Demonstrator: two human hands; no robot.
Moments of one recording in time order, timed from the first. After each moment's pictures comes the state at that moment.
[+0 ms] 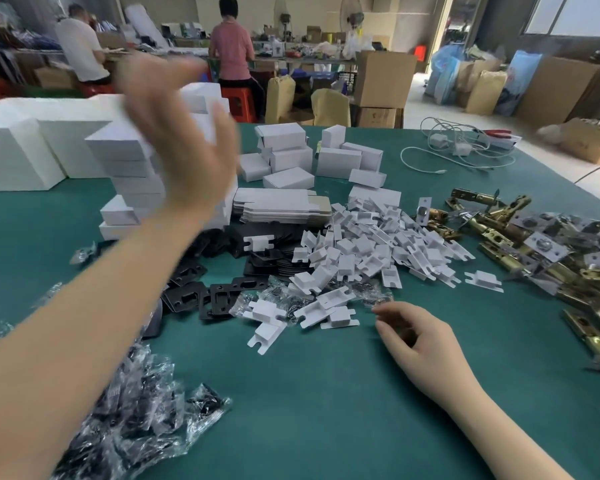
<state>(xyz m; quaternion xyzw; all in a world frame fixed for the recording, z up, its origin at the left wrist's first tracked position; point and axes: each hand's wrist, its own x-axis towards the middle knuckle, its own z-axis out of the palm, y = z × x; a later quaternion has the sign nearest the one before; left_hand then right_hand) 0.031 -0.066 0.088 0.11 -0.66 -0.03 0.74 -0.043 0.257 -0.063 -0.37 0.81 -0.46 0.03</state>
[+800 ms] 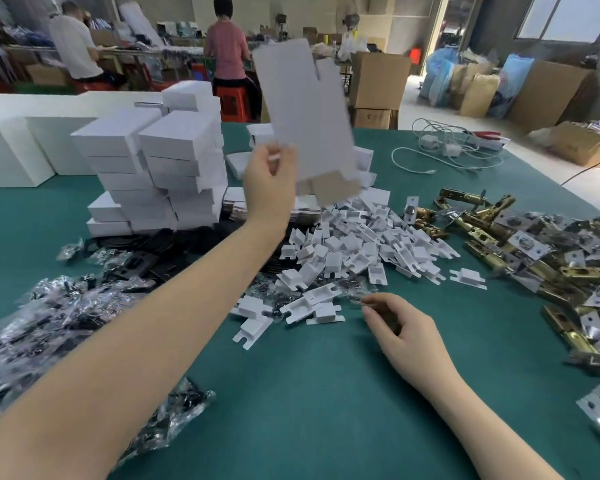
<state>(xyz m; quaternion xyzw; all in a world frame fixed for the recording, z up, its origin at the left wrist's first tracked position) -0.023 0.028 0.055 0.19 -0.65 -0.56 0.48 -0.047 0.256 -0.061 -0.34 0.80 -0.49 0.05</state>
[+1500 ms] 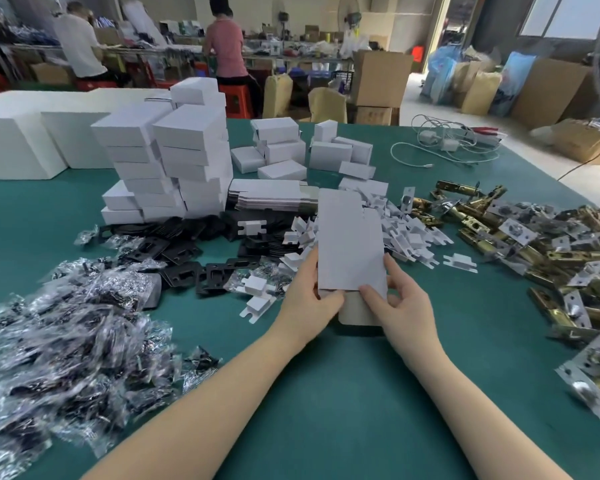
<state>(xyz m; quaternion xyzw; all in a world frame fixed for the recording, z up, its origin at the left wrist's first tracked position) 0.046 0.117 -0.059 0.07 -0.70 -0.65 0.27 -0.036 0.249 -0.060 -0.22 0.75 -0.62 0.08</state>
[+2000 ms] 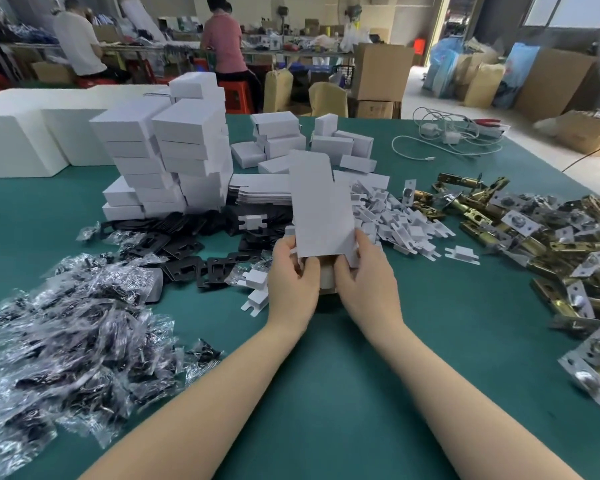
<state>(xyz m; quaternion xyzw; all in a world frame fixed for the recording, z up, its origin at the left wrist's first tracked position) 0.046 0.113 -0.055 0.24 -0.68 -0.55 0.42 -0.031 0.198 -0.053 -0.29 0.83 -0.47 -0.02</state>
